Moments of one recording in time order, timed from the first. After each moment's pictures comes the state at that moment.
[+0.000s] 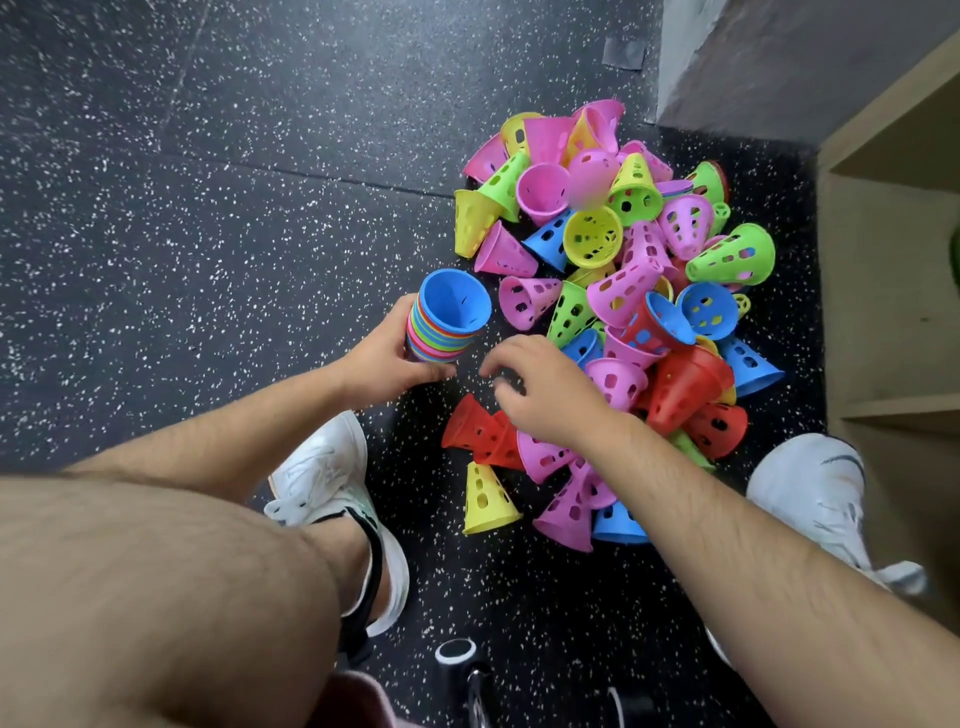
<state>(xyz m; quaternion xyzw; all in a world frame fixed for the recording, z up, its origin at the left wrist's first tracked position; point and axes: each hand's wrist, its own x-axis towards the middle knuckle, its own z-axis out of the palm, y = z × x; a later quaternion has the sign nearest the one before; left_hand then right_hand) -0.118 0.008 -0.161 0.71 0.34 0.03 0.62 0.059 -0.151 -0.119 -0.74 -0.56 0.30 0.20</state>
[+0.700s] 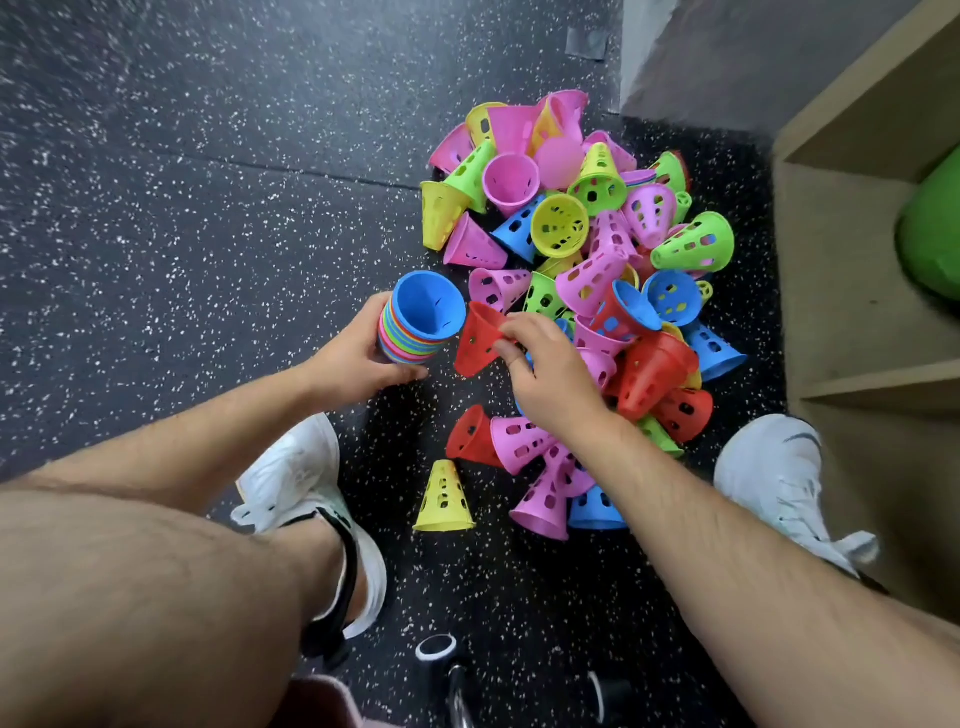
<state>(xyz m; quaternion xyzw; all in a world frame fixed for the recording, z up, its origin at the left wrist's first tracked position) -0.117 0.005 -0.157 0.73 0.32 0.02 0.61 0.075 -0.169 -0.130 -0.79 -0.47 0.22 0.33</state>
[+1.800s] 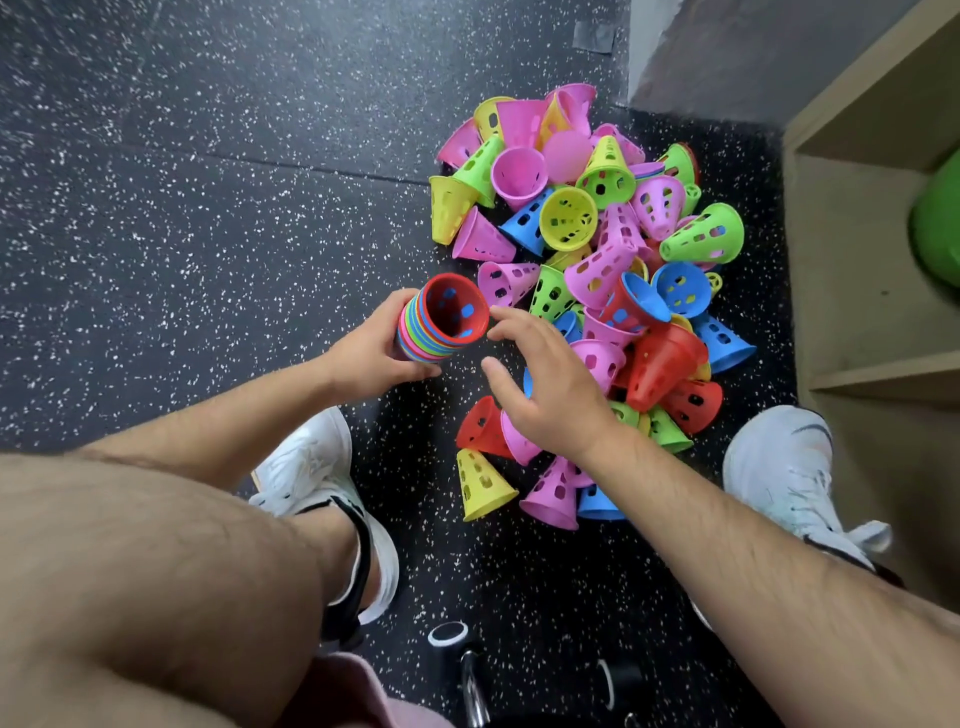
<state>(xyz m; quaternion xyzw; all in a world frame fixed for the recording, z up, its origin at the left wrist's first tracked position) -0.115 0.002 -0.155 0.76 0.30 0.01 0.58 0.050 -0.183 -0.101 -0.73 -0.56 0.18 0.35</state>
